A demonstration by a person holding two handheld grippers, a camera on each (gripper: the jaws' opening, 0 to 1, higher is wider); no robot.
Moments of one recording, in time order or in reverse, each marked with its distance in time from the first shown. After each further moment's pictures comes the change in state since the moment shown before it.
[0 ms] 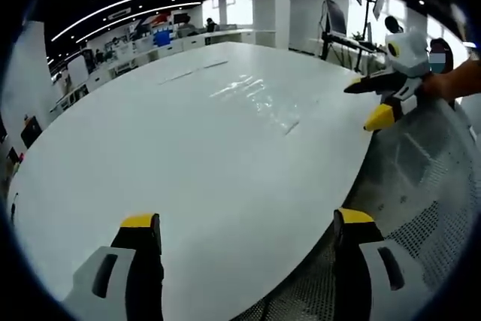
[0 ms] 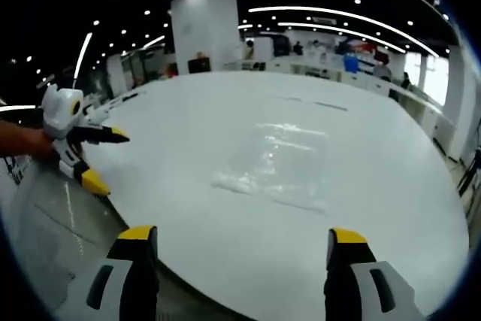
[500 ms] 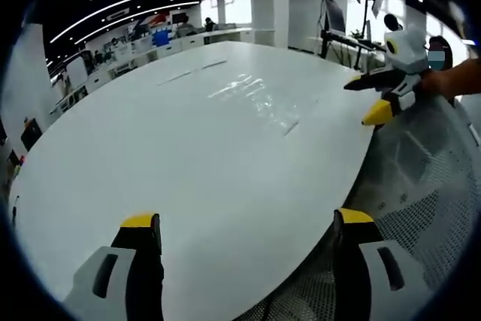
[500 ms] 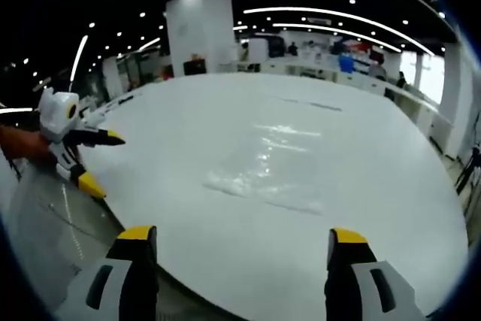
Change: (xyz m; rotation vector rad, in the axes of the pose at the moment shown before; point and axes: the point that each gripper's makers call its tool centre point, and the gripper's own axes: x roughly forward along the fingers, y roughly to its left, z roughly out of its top) left arm -0.001 0.001 0.003 0.011 -0.004 0.006; right arm -0.001 -0.003 0.003 -0.004 -0.010 -0.010
